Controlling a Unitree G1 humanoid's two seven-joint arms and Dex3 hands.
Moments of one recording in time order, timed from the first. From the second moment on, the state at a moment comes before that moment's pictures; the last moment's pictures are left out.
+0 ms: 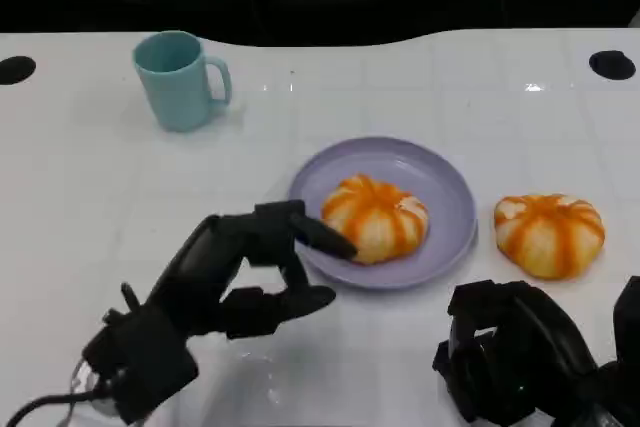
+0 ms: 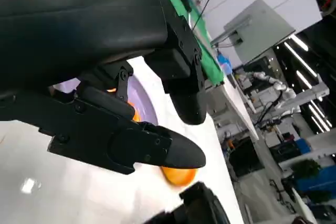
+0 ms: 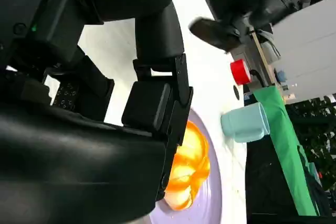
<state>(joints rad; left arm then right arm) -0.16 0.14 -0.23 0.33 -0.07 -0.59 -0.30 -0.05 0.00 0.00 0.29 0.31 0.00 0.58</state>
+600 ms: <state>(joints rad) 0.04 0.05 -0.17 0.22 -0.33 -0.37 -0.50 -0.04 0.00 0.00 0.28 0.32 0.00 0.59</state>
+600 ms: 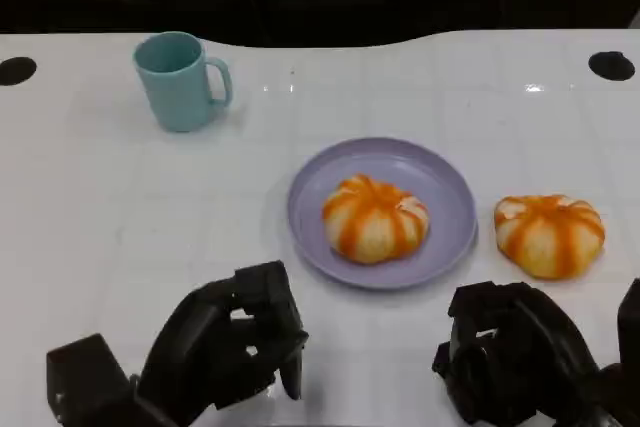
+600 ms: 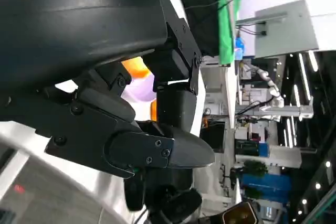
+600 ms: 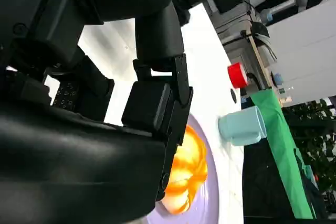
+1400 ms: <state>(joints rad) 0.06 -0.01 -0.09 0.26 -0.36 -0.25 -0.62 -0.04 0.00 0.00 0.28 0.32 -0.02 0.59</state>
